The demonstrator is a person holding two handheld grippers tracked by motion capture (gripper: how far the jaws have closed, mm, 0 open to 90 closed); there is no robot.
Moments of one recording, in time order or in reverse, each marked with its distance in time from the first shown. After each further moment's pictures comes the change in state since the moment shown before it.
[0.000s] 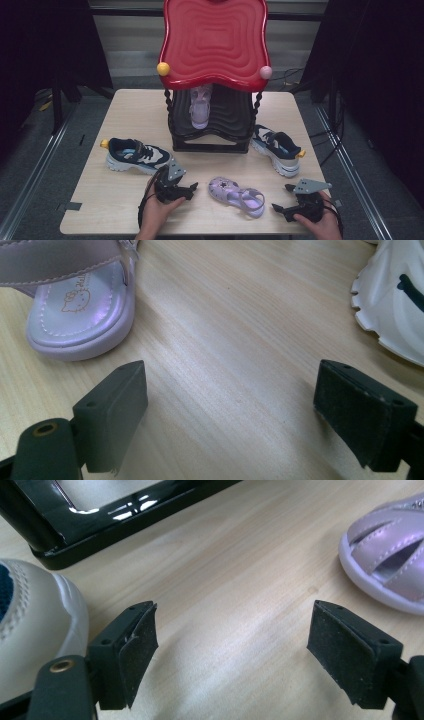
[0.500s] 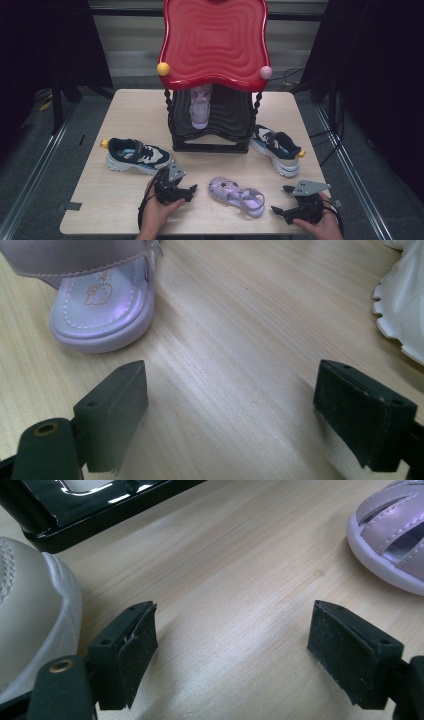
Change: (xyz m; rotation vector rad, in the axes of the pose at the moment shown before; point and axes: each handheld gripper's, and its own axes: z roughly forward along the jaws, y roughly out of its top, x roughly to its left) left arm 0.000 -0.004 0.003 0.030 -0.001 -0.009; right arm 0.002 0.000 0.000 -0.001 0.045 -0.040
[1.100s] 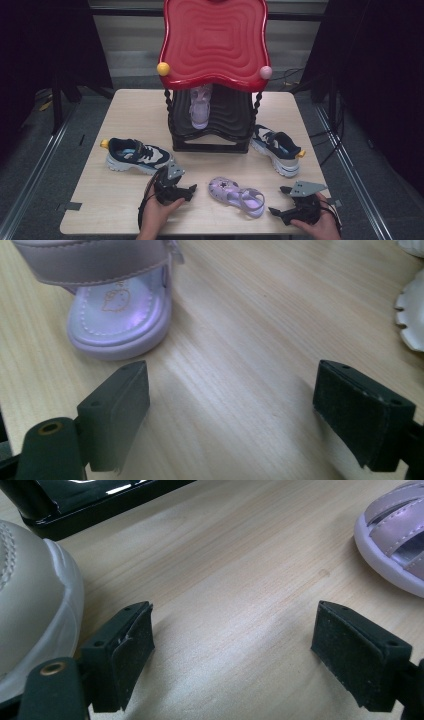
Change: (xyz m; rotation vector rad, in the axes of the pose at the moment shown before) left arm 0.002 0.000 0.000 0.017 0.002 -0.039; right arm 0.006 0.004 0.004 -0.001 0.021 -0.015
